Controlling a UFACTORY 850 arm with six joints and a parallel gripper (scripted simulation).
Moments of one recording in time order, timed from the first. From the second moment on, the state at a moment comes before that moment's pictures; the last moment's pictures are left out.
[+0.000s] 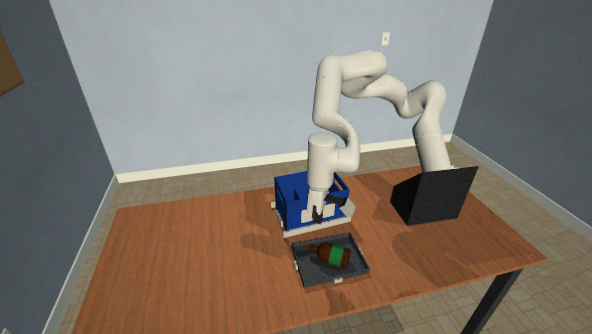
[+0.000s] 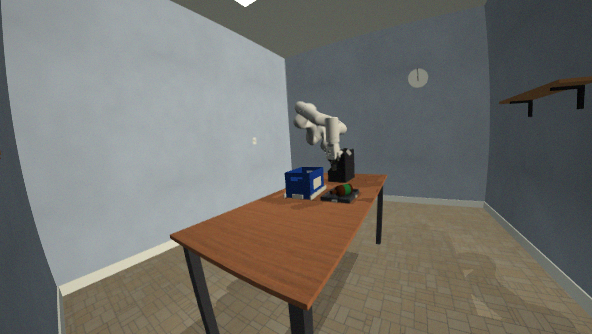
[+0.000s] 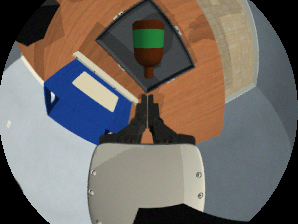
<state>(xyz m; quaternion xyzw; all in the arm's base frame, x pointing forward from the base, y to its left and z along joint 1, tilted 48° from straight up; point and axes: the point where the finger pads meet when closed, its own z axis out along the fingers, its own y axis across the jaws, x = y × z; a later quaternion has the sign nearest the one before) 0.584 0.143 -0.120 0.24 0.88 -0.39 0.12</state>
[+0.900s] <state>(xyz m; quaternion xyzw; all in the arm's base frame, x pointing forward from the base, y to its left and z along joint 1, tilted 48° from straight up) 0.584 0.143 -0.120 0.24 0.88 -0.39 0.12</state>
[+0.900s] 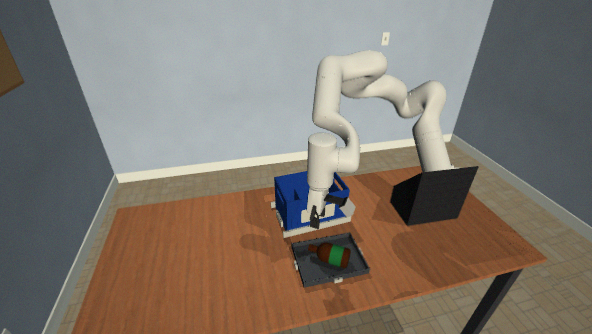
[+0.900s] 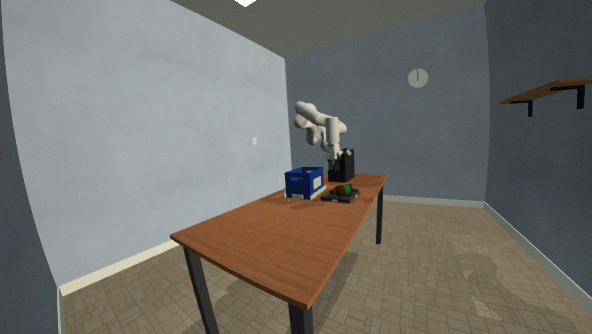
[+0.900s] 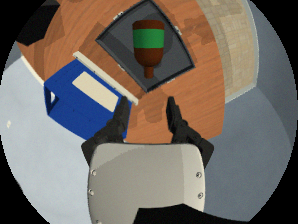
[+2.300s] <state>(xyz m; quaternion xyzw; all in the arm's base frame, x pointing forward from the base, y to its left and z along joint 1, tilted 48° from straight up) 0.586 0.116 -0.145 0.24 0.88 -0.39 0.12</state>
